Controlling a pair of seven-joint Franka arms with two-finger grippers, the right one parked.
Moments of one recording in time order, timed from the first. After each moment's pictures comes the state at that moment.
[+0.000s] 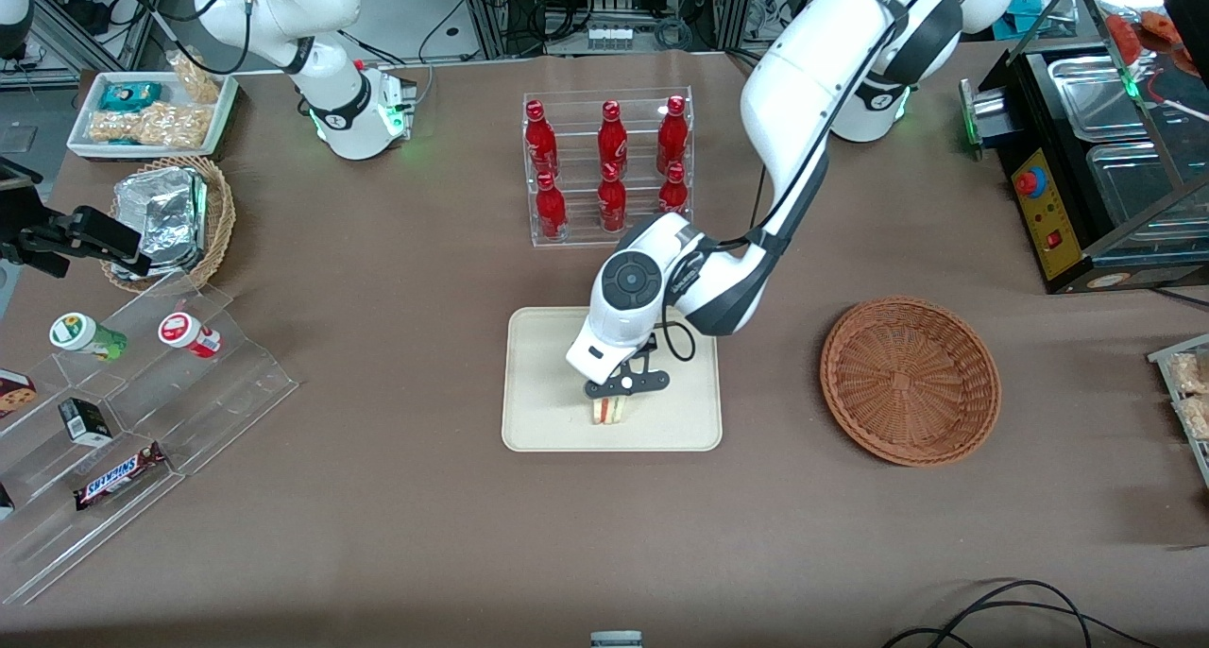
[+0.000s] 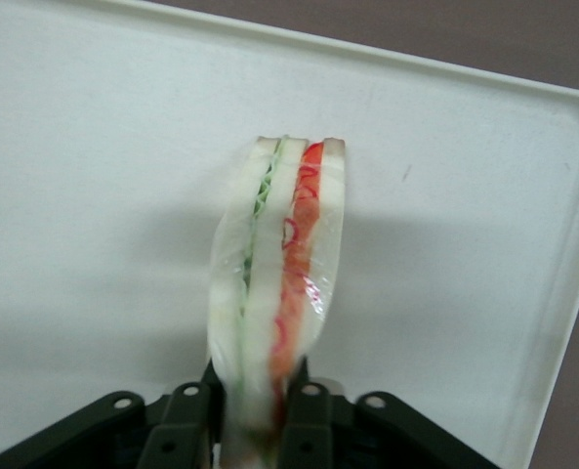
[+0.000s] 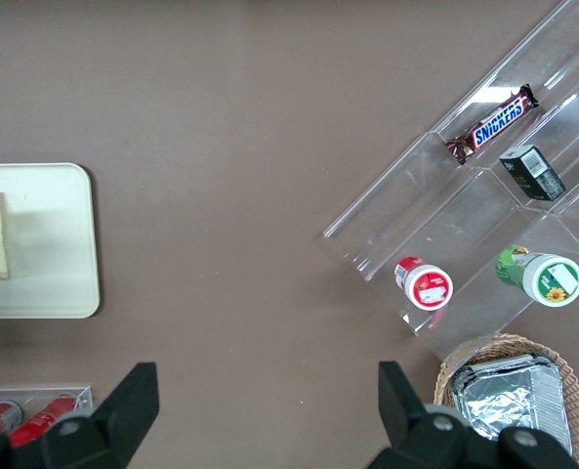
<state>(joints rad) -0.64 0.87 -0.15 -1.30 0.01 2.23 -0.89</state>
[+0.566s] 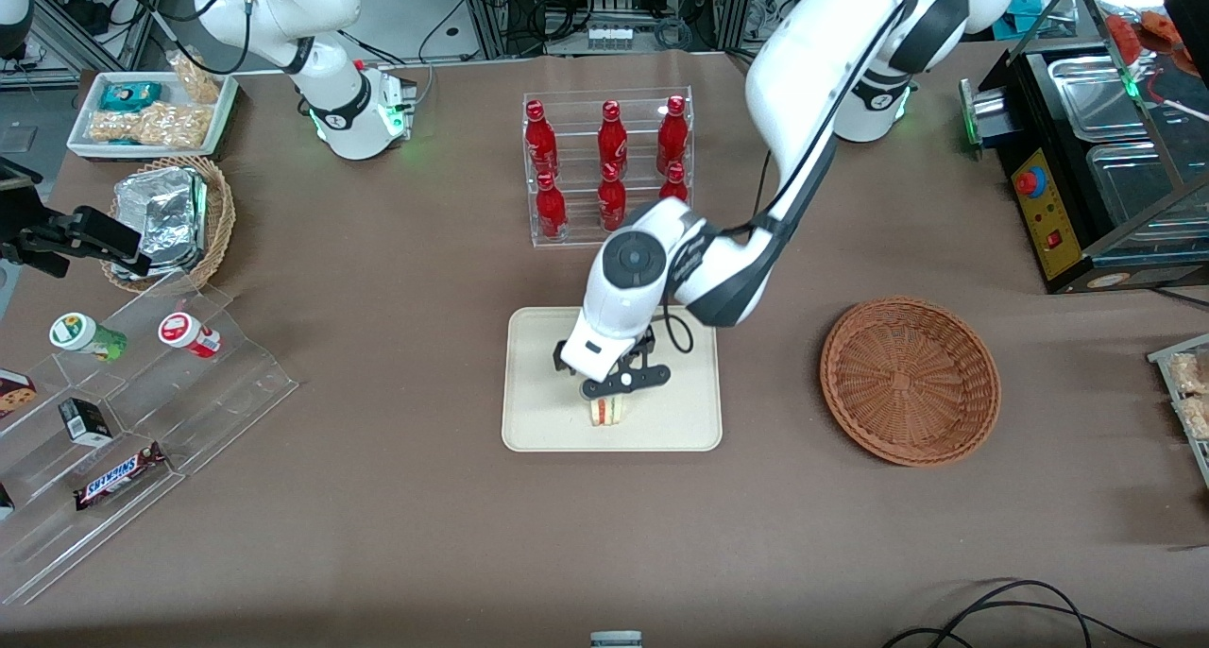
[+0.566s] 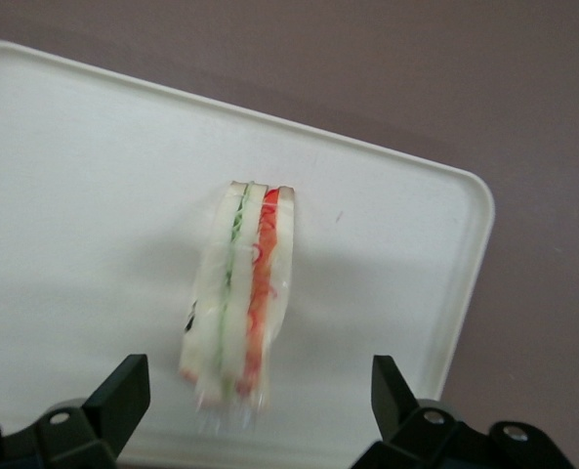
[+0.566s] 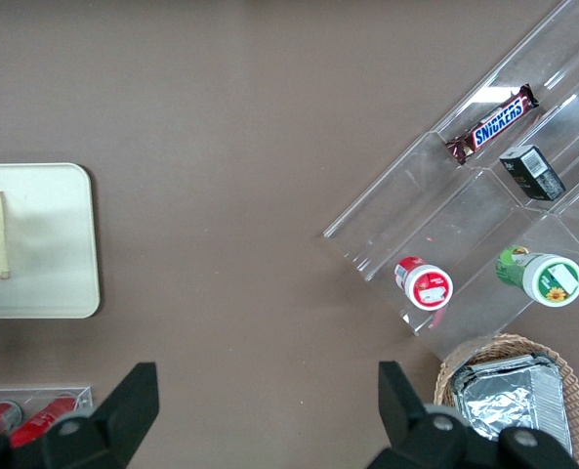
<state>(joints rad) -0.63 0.73 -0.14 -1.27 0.01 2.14 -0.97</state>
